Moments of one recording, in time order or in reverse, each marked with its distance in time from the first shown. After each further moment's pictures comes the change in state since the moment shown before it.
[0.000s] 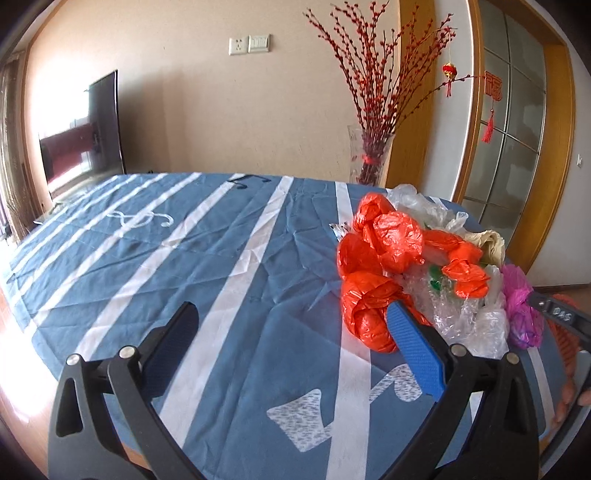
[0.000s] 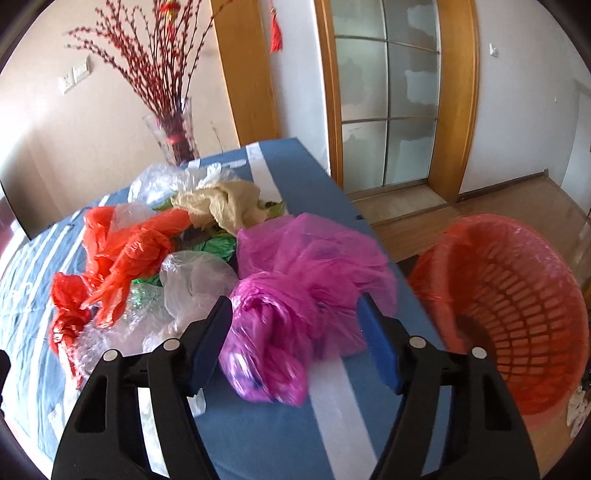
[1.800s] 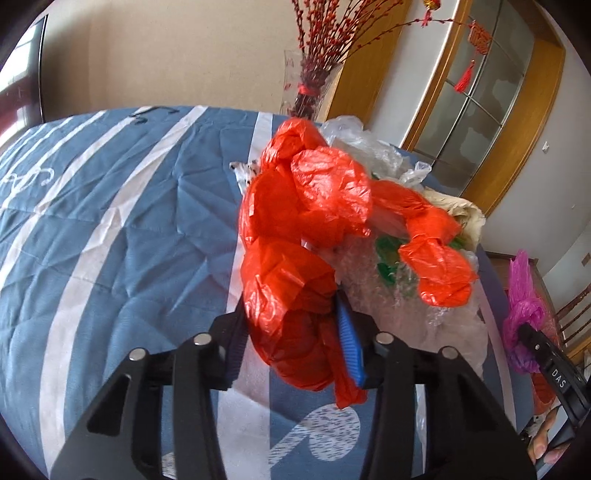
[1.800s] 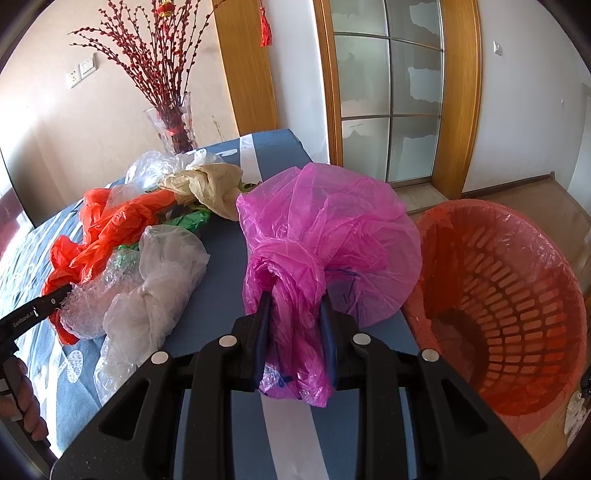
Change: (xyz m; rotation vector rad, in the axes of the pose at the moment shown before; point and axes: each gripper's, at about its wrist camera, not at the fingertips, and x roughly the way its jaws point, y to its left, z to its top) left arm 0.093 -0.055 0.007 0.003 0.242 -0.272; right arm -0.016 -0.038 -0.025 -0.020 -0.006 0.019
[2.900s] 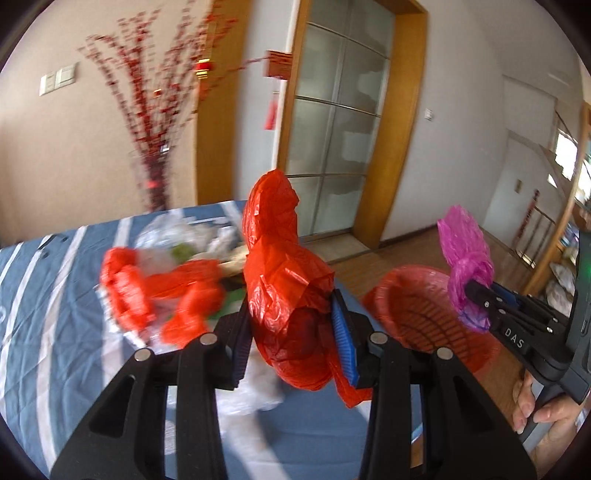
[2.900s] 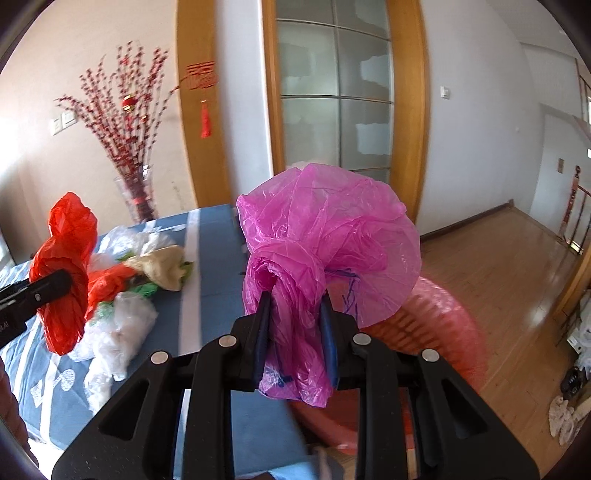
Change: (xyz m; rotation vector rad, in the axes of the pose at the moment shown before) left arm -0.090 -0.169 0.002 0.374 -0.171 -0.285; right arm -0.106 -0.075 0.020 0.036 -0.221 -0.157
